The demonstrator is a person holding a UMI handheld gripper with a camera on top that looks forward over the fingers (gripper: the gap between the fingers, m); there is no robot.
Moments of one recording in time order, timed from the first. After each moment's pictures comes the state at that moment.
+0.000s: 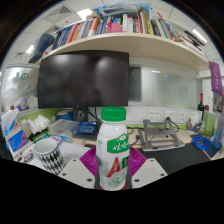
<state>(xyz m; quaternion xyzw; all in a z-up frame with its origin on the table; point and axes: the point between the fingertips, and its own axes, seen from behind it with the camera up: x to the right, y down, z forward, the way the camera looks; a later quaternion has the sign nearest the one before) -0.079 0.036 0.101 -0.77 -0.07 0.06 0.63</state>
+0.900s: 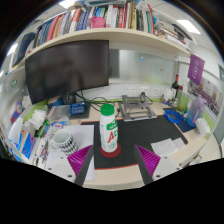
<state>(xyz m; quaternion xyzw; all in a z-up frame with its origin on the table) -0.059 -0.113 0.142 -0.88 0.05 -0.01 0.47</state>
